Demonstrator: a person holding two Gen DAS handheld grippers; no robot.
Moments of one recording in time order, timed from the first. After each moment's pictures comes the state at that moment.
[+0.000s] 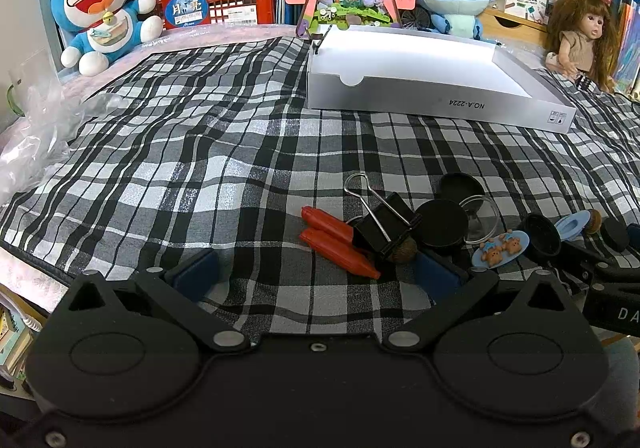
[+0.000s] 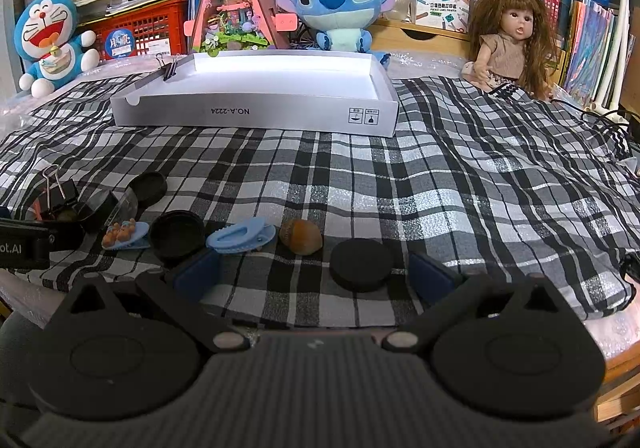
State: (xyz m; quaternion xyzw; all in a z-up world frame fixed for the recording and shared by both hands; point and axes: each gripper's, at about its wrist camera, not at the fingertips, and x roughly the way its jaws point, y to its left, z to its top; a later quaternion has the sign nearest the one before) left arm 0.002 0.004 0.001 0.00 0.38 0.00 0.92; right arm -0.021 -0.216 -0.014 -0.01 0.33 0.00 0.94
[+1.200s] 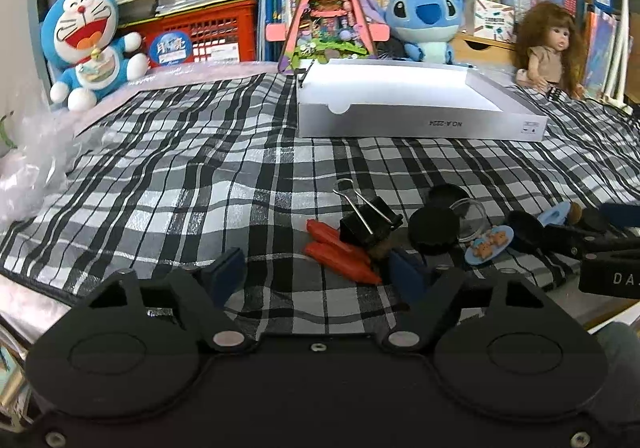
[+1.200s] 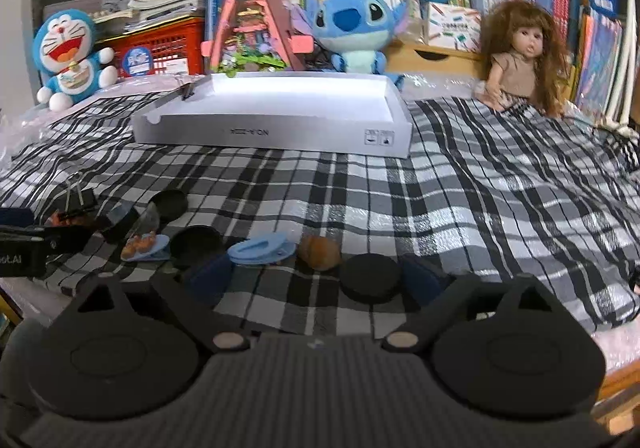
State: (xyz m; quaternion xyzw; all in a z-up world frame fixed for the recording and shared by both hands) left arm -0.025 0.015 0.002 0.02 0.31 -0.05 0.95; right arm -0.029 -0.213 -0.013 -0.01 0.29 0.03 0.96
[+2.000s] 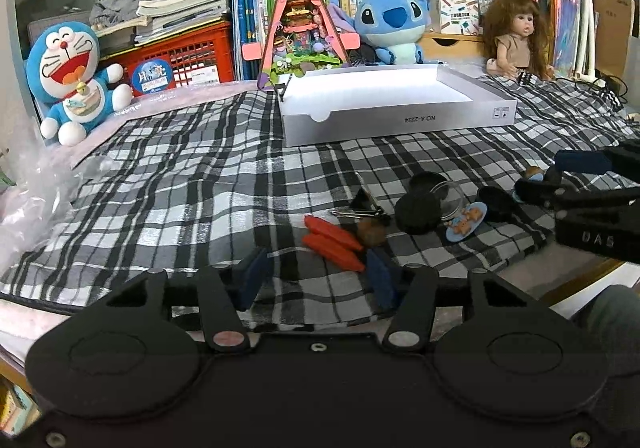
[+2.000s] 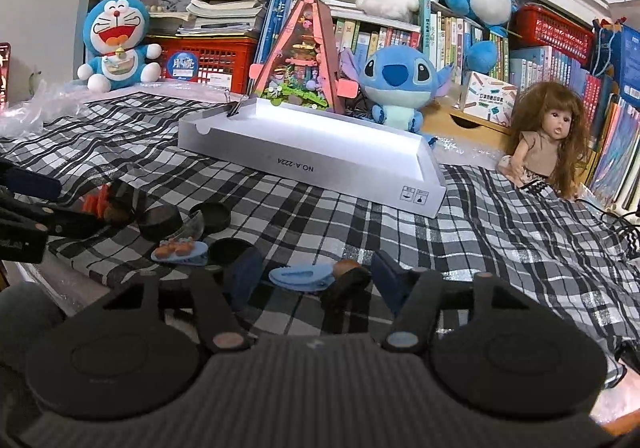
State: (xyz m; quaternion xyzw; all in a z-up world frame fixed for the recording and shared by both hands) left arm -0.052 0.021 0.009 0.07 0.29 -0.08 0.95; right arm -0.045 -0.185 -0.005 -0.10 0.22 0.06 0.97
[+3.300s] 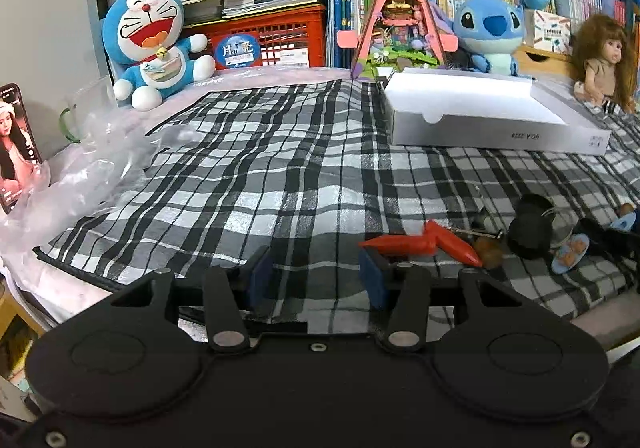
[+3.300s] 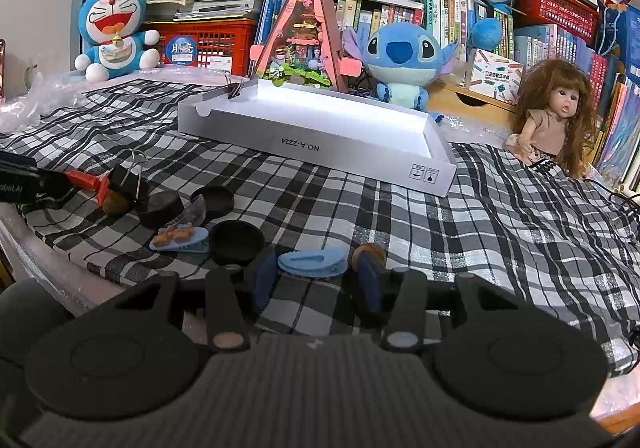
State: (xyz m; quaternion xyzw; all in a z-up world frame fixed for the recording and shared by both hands) left arm -0.025 0.058 0.004 0.02 0.30 0.04 0.95; right arm -0.036 -0.183 -0.013 -0.08 0.25 0.07 0.96
